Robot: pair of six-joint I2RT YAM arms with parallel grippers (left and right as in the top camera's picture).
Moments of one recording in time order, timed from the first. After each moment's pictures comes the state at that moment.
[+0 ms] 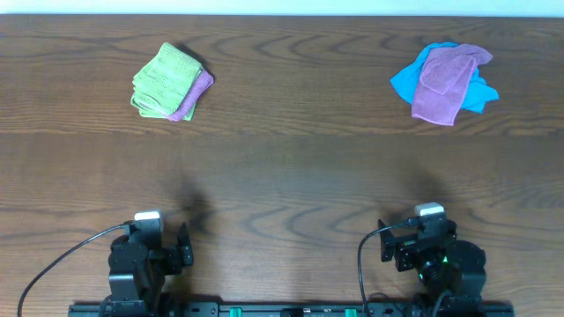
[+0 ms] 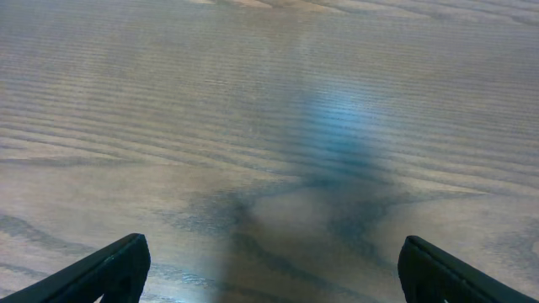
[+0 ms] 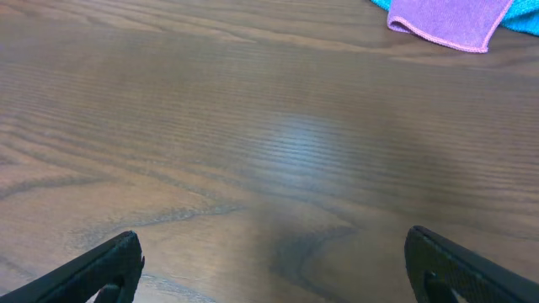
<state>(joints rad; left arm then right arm) 0.00 0.01 0.25 -0.92 -0.04 -0.05 -0.01 0.01 0.18 -0.75 -0.19 -0.10</state>
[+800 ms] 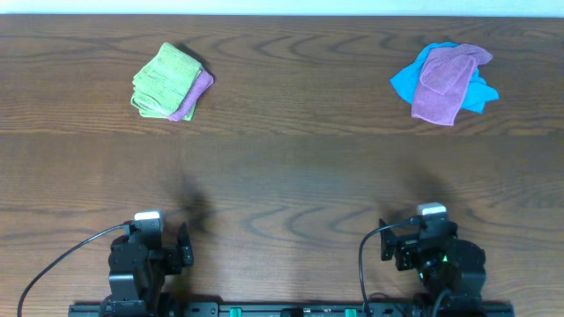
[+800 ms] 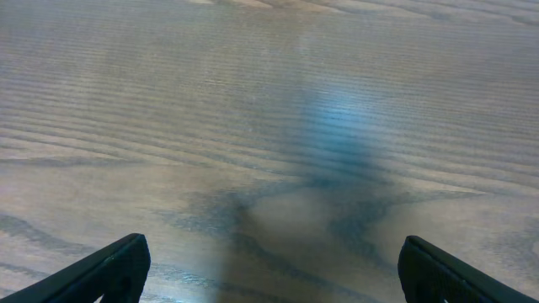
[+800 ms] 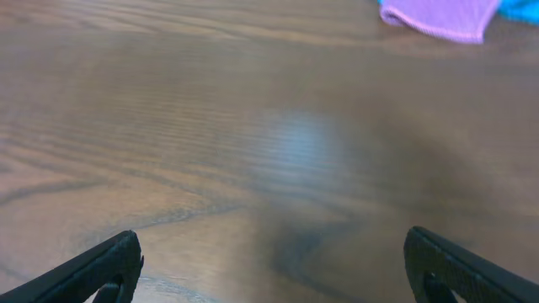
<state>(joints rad) 0.00 0.01 0.25 -0.92 -0.04 -0.05 -0.02 0.03 0.18 -0.75 -0.17 -0.04</state>
